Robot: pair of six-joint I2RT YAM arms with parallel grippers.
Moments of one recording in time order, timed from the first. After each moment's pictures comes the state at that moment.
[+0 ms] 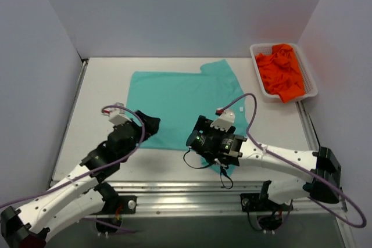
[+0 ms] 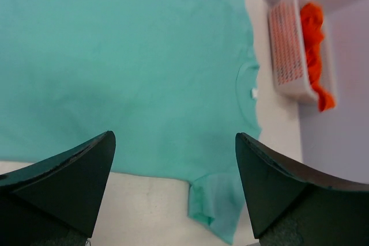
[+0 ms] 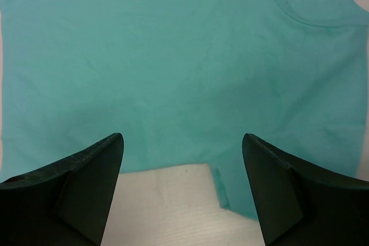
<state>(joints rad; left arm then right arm) -0.77 0.83 0.59 -0.13 -0.43 -0.95 1.12 1.33 0.96 -0.61 0.93 1.20</state>
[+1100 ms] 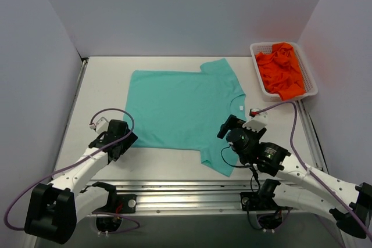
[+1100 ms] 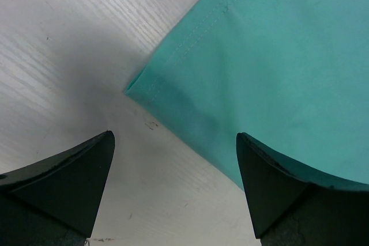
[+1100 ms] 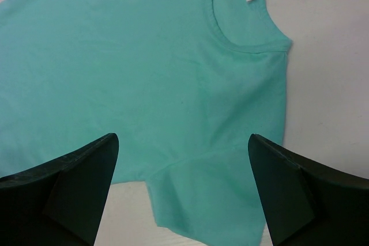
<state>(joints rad) -0.29 1.05 0.48 -0.43 -0.35 -1.04 0.97 0.83 0.67 -0.57 0.86 1.01</state>
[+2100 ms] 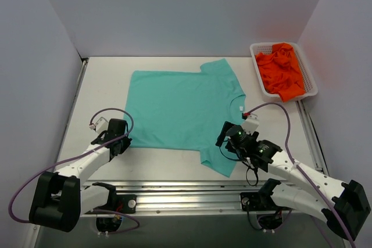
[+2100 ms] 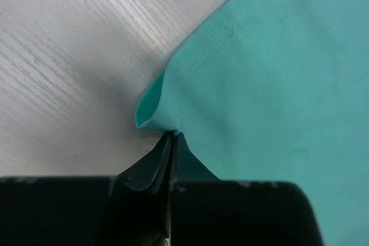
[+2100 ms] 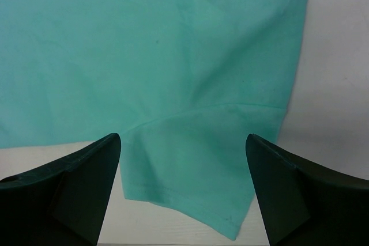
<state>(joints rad) -0.24 1.16 0.46 -0.30 -0.33 -1.05 0.76 0.92 0.55 -0.49 0.48 0.93</state>
